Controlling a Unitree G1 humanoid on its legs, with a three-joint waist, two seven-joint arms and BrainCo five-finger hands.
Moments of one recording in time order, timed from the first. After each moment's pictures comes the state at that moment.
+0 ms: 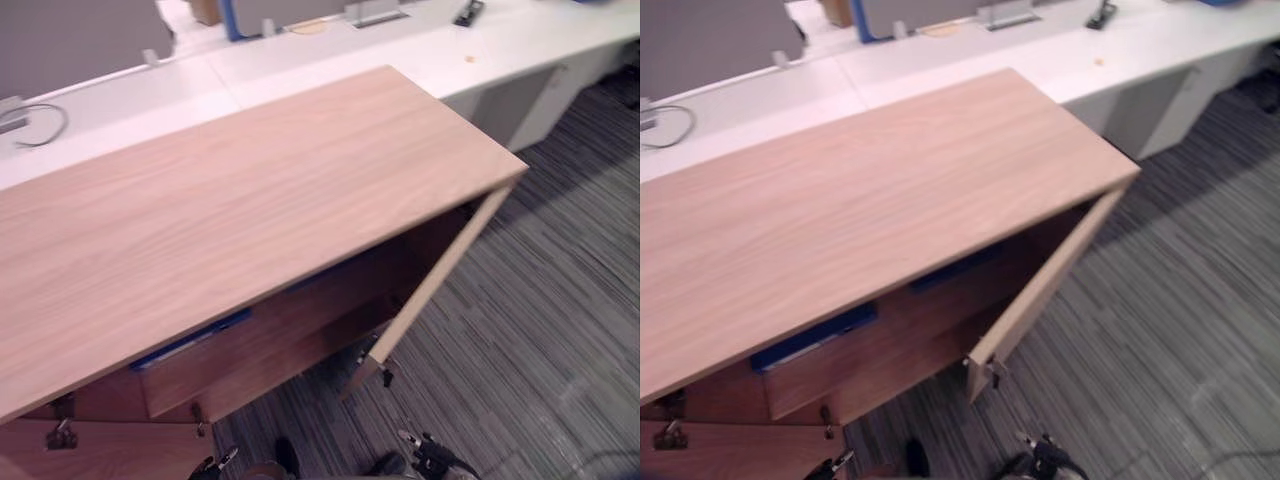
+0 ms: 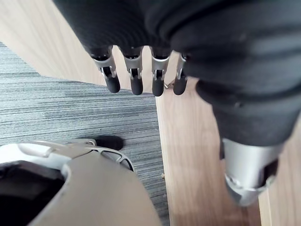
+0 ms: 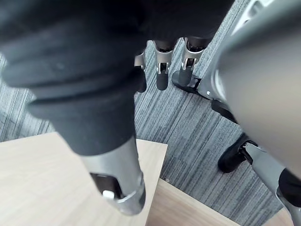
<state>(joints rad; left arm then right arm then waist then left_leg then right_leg) 0.17 0.11 0.17 1.05 -0.22 -0.05 -0.03 -0.02 -0.07 -0.38 1.23 0.24 0.00 0.07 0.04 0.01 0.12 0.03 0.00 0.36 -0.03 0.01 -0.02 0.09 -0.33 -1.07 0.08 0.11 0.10</state>
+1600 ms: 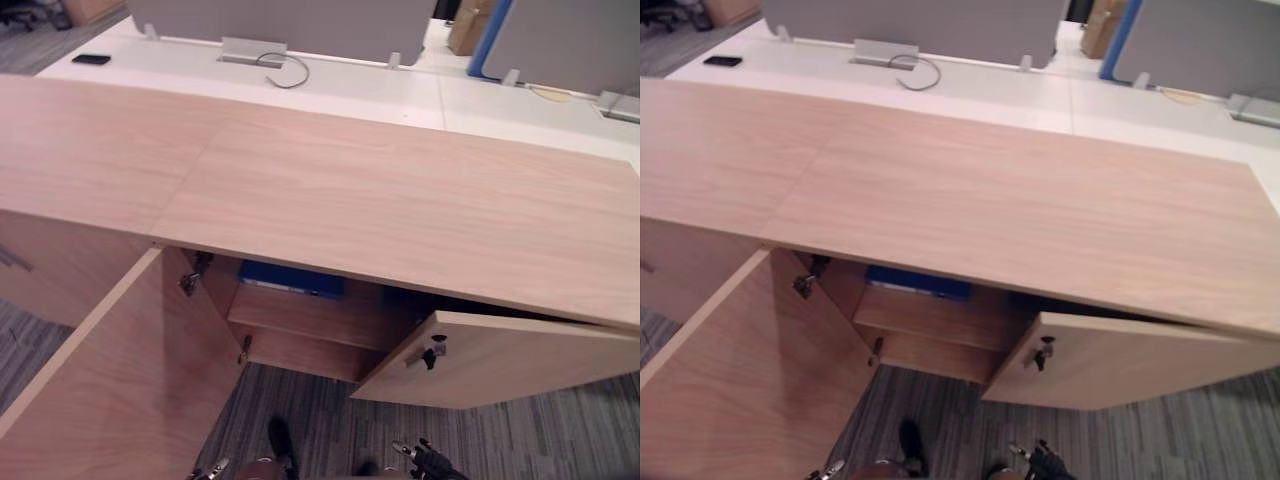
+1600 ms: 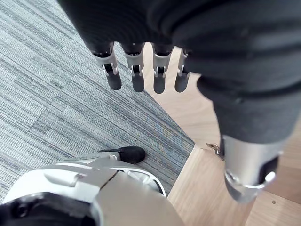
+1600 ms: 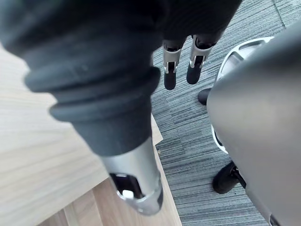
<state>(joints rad) 0.19 0.13 0.19 1.07 -0.24 -0.09 0.03 0.02 0.00 -0.41 1.15 0.06 -0.02 0.07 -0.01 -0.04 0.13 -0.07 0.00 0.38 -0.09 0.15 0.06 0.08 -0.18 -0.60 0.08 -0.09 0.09</state>
